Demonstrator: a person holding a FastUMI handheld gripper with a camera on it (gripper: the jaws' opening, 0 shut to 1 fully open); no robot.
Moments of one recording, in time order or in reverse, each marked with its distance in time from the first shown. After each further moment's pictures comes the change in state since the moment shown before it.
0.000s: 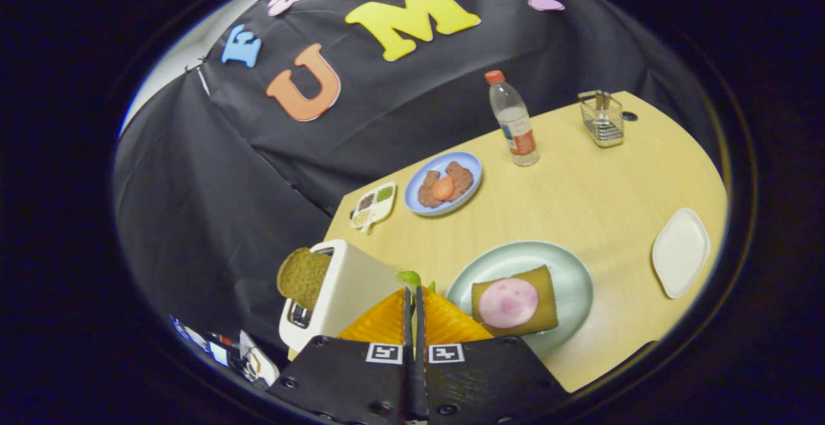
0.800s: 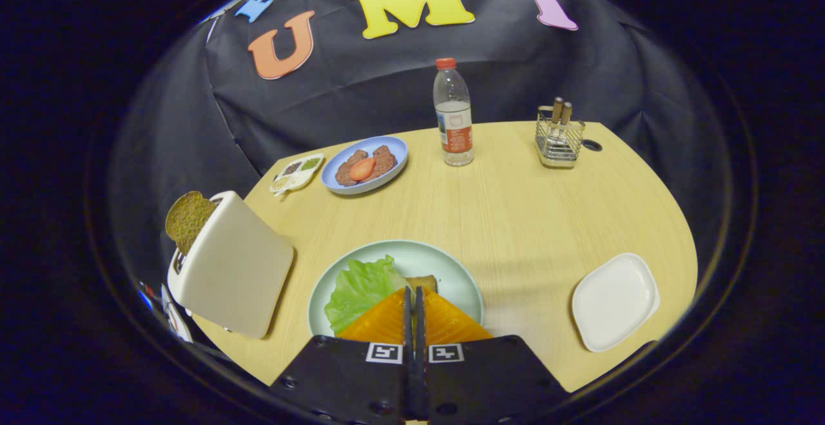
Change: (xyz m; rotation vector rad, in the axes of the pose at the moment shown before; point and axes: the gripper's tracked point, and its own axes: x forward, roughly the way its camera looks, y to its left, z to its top) arm 0.017 -0.115 -0.002 -0.243 0.018 -0.251
